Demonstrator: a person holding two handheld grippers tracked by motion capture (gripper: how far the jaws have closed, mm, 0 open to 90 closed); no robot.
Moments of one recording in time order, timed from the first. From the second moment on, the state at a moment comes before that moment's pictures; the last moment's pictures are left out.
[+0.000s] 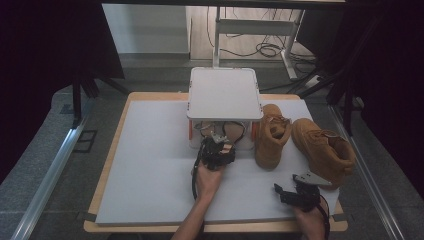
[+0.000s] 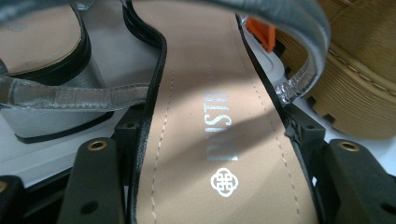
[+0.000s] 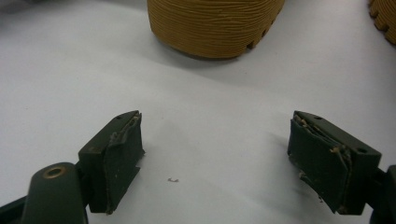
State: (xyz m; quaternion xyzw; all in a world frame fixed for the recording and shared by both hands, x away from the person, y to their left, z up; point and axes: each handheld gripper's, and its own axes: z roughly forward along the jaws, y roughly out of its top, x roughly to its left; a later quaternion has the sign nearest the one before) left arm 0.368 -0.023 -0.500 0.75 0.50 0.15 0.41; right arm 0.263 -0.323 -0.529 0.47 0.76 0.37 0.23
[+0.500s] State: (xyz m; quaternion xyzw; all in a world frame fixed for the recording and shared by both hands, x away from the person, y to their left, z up) left arm 0.382 -0.043 -0.505 0.74 0.51 0.17 0.40; right arm 0.263 -0.323 -0.529 0.47 0.76 0.37 0.23
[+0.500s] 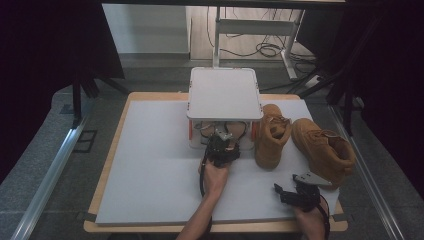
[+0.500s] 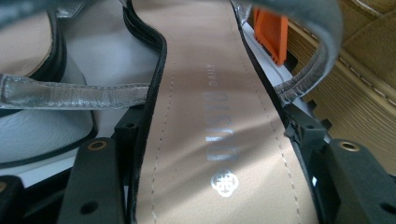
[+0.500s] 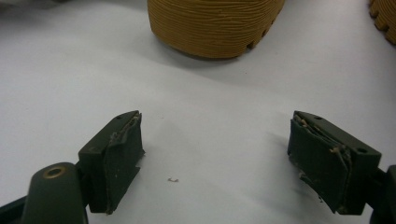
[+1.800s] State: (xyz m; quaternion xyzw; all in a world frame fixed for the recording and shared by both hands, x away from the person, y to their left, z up) left arm 0.393 -0.051 -0.505 0.73 0.52 0.18 0.39; right arm 0.263 -0.323 -0.529 0.47 0.76 0.37 0.23
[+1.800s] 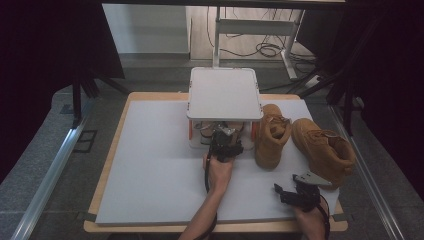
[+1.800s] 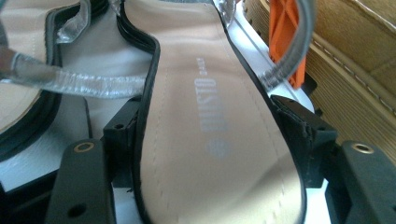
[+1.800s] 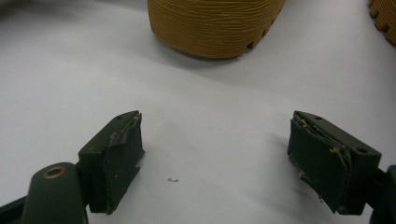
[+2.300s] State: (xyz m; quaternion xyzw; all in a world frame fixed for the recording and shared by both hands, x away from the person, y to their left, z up) left arm 0.376 -0.025 -0.500 0.75 0.49 0.15 0.42; right arm 0.263 -0.323 -0.529 0.47 0.76 0.37 0.23
